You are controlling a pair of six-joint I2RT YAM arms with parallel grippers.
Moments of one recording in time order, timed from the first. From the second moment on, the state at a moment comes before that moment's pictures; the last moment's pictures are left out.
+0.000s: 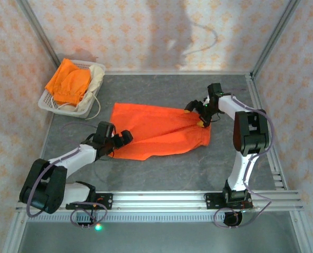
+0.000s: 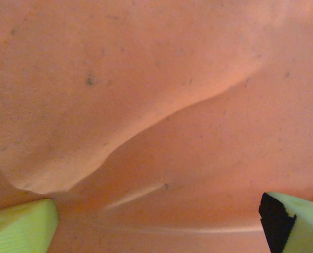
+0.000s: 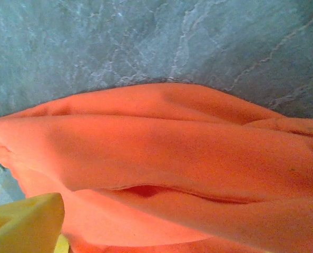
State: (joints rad) left arm -0.26 1.25 0.47 -0.14 0.12 -0.80; right arm 0.10 1.94 1.35 -0.68 -0.55 0.69
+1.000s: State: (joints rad) left arm -0.25 1.12 0.56 -0.28 0.13 -0.78; right arm 0.01 1.72 1.02 -0.67 -0.42 0.62
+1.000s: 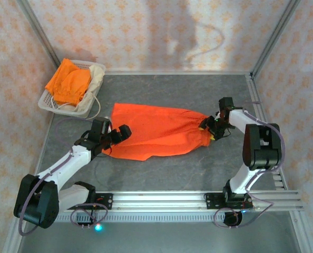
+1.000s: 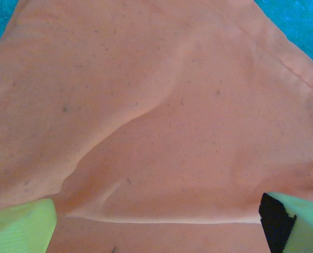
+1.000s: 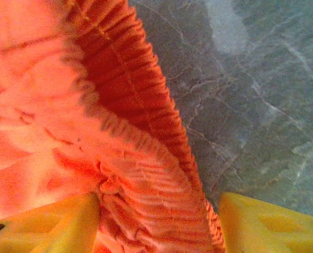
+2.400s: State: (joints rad) left arm -0.24 1.06 0.62 -0.37 0.12 -0.75; right arm 0.10 1.84 1.83 -1.32 0.64 0.20
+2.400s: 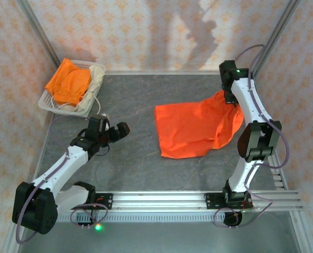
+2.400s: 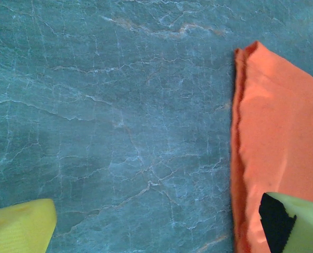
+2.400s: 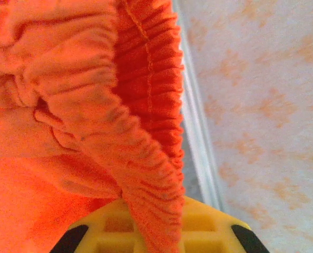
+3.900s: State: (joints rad) left arm -0.51 1.81 1.47 -0.45 0.26 -0.76; right arm 0.50 1.42 1.11 -0.81 -0.10 0.63
